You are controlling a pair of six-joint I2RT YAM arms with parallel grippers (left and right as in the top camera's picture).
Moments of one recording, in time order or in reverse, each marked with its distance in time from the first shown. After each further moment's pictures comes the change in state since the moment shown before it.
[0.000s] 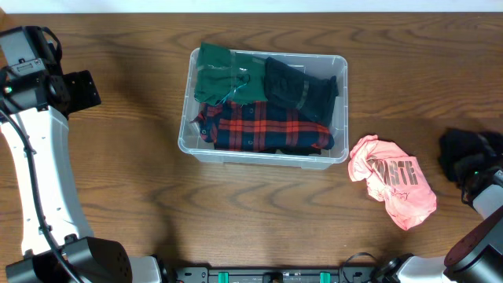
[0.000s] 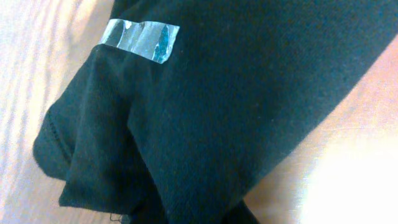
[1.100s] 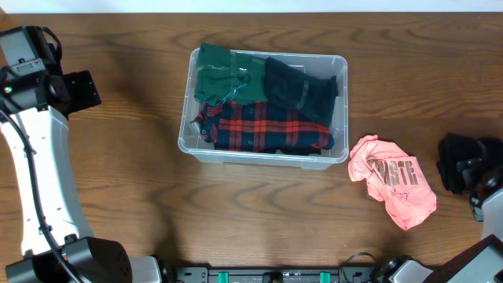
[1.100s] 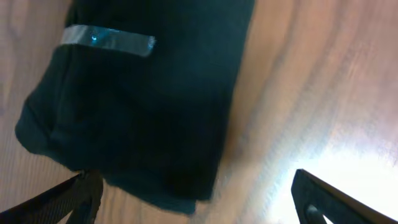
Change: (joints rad) left arm 0.000 0.000 0.000 0.000 0.000 0.000; right arm 0.007 -0.219 0.079 -0.446 0.207 0.088
